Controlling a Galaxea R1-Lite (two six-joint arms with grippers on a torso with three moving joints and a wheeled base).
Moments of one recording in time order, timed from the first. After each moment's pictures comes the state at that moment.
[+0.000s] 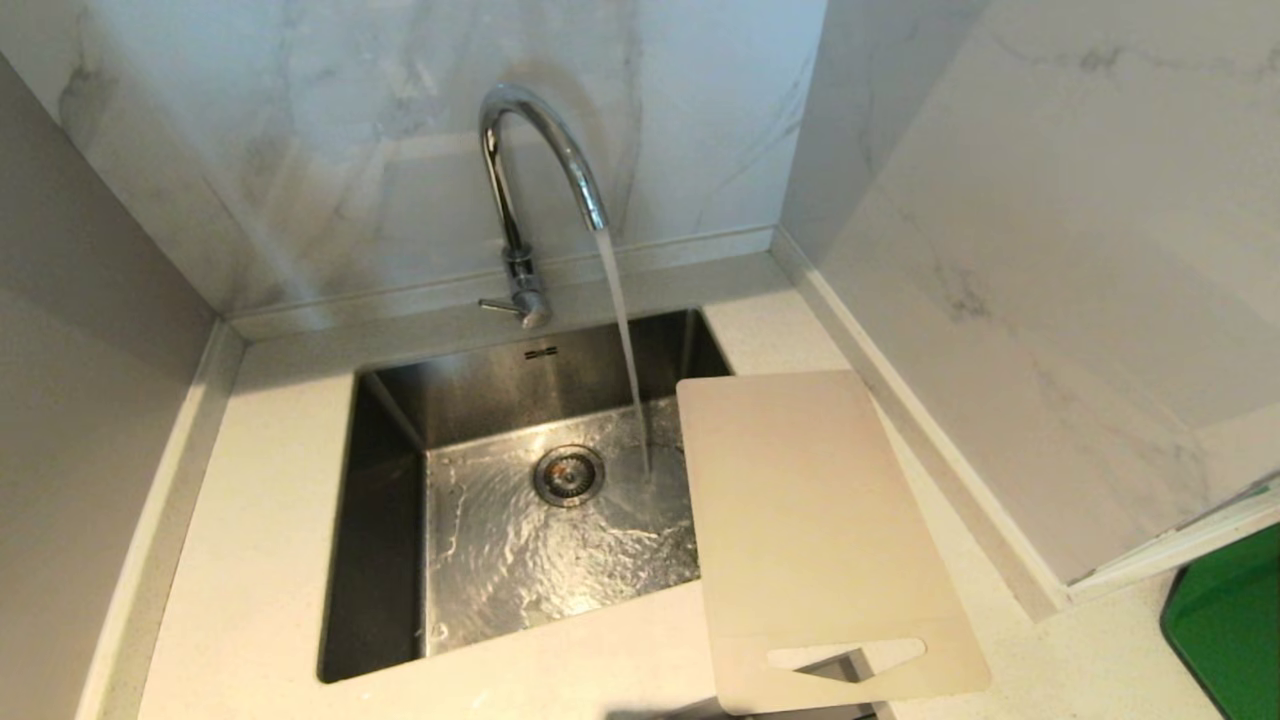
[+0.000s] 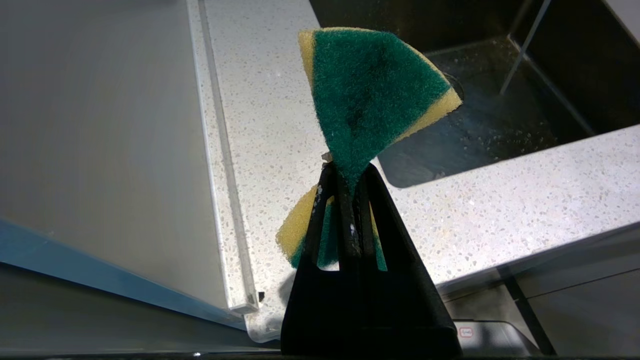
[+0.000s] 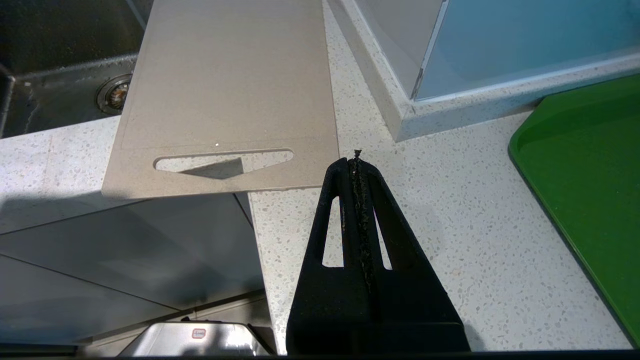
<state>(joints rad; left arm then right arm) 0.00 0.00 0.00 0.00 0.00 -0.01 0.00 0.00 0.00 0.00 0.00 0.01</state>
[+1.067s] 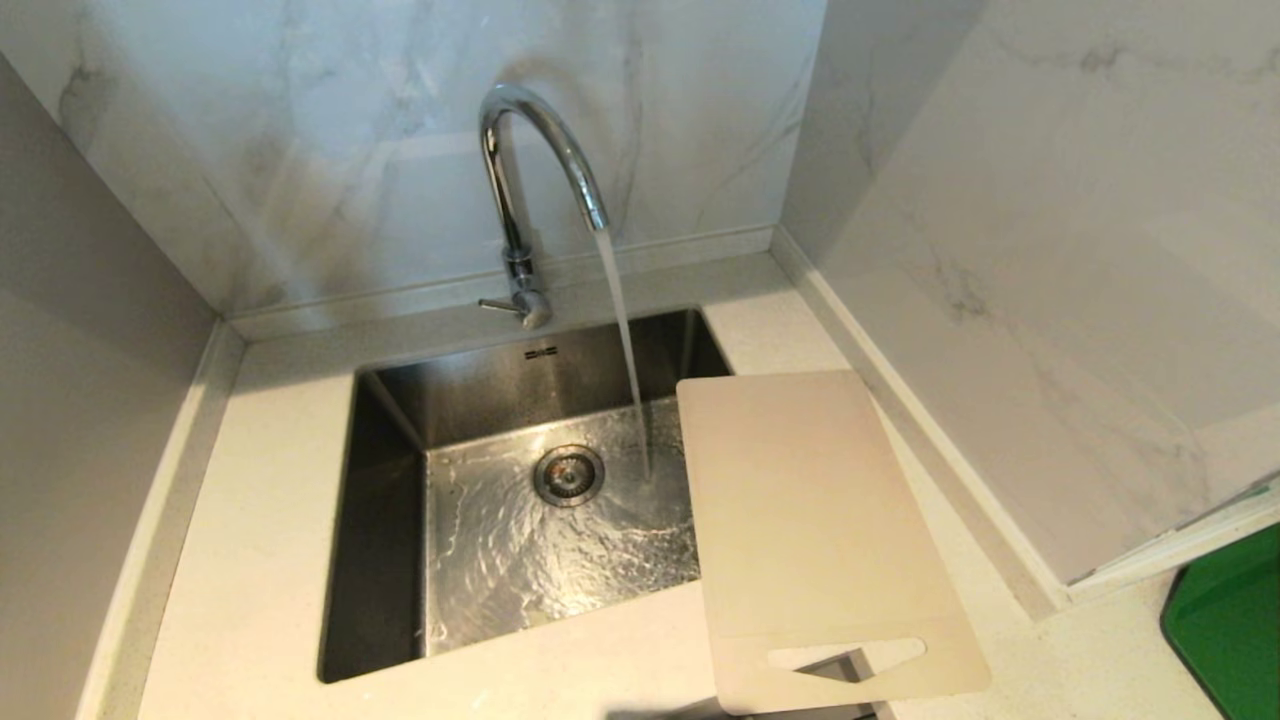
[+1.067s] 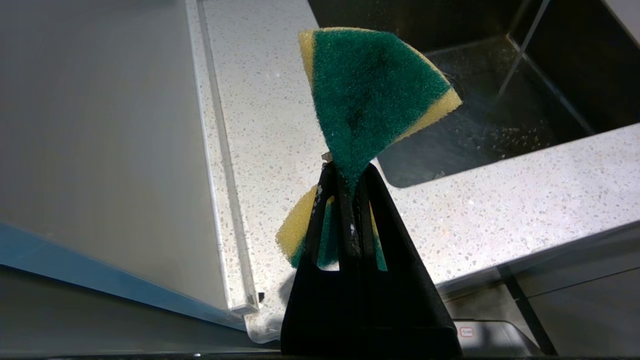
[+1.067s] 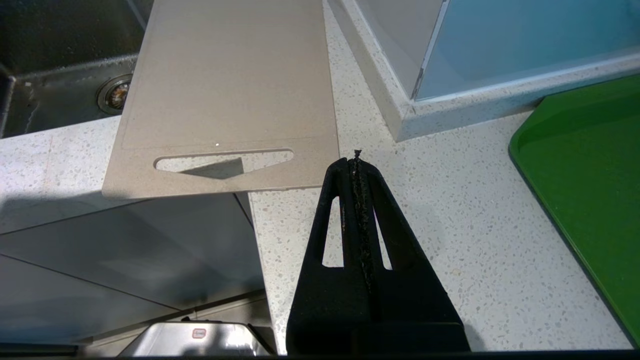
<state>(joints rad) 0.00 0.00 0.00 0.00 0.00 -0.01 0.00 0.00 0.00 0.00 0.00 0.01</state>
